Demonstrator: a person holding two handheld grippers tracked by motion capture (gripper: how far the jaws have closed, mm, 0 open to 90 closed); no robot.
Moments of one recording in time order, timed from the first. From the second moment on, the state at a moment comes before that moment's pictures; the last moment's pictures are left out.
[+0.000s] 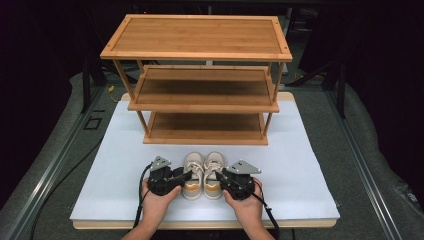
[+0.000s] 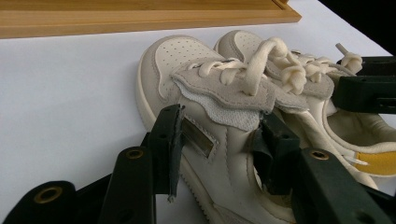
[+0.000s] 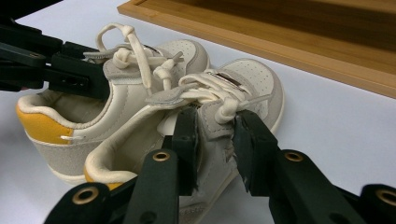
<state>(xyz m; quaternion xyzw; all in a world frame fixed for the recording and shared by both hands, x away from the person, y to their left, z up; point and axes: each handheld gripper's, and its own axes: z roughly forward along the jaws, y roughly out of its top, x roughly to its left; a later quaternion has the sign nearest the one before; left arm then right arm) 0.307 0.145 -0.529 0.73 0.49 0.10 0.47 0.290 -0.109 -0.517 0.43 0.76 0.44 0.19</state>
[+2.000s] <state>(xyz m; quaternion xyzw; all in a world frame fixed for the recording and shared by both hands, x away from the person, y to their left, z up) 0.293 0.142 -0.552 0.64 0.53 0.10 0.55 0.283 -0.103 -0.548 0.58 0.61 0.52 0.15</state>
